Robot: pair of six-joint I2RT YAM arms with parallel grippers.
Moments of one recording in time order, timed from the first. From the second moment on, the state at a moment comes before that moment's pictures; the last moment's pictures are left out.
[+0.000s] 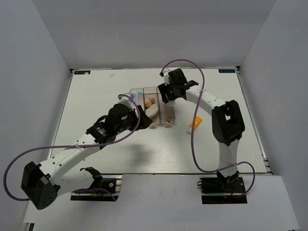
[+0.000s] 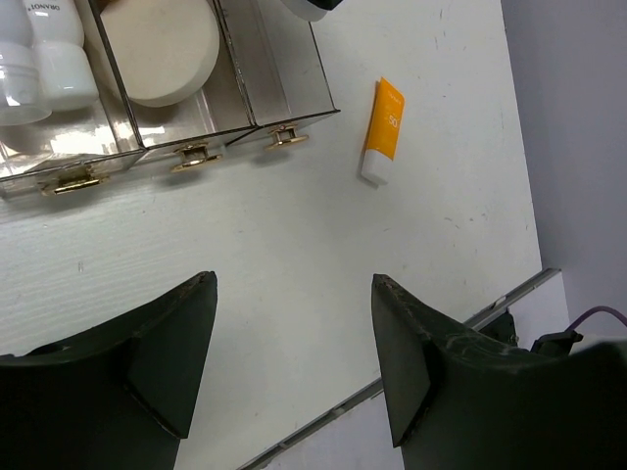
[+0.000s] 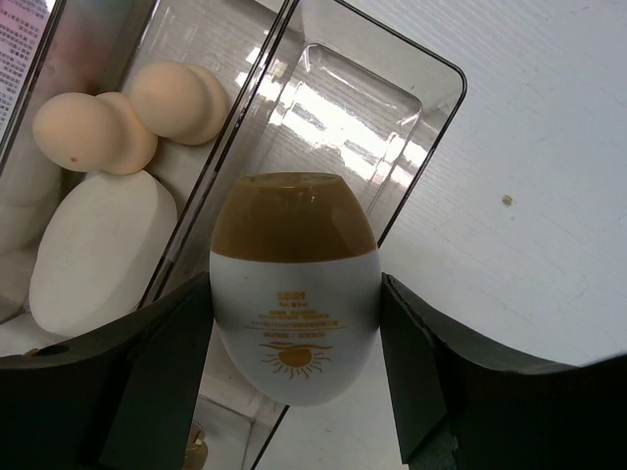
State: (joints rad) left arm -0.72 1.06 0.82 -0.25 -0.03 -0.72; right arm 0.54 2.01 1.61 -0.43 -0.06 -0.07
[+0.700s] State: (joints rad) left arm -0.72 1.08 0.84 -0.25 -0.02 -0.72; right arm 0.54 2.01 1.61 -0.43 -0.11 -0.05
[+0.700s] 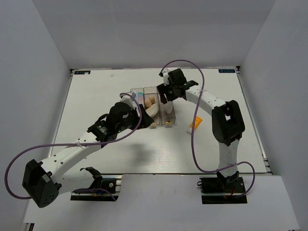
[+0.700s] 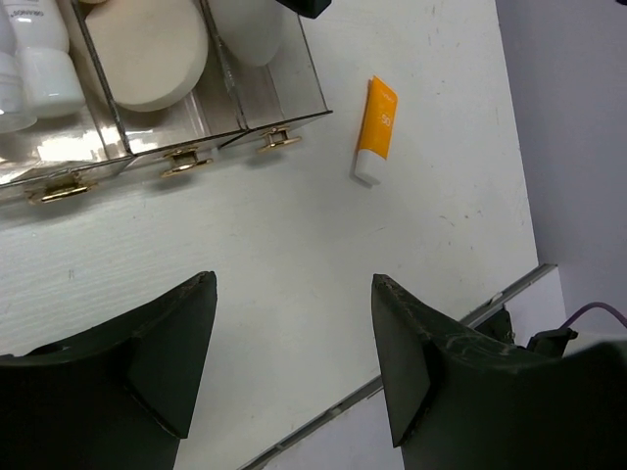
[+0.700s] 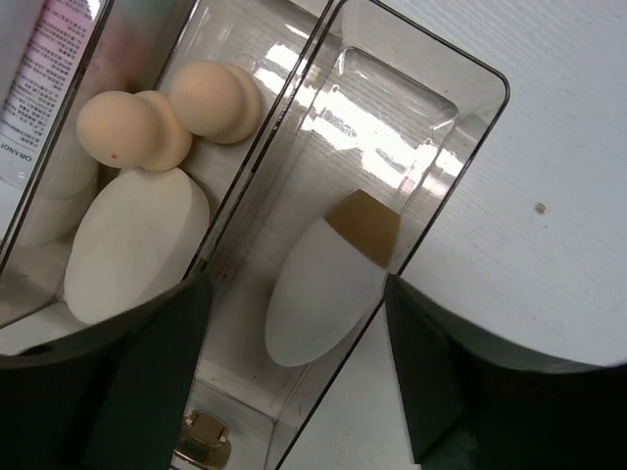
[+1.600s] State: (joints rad) left arm -0.92 2.18 1.82 -0.33 0.24 -0.45; right arm -0.03 1.62 1.18 -0.48 -0.20 0.08
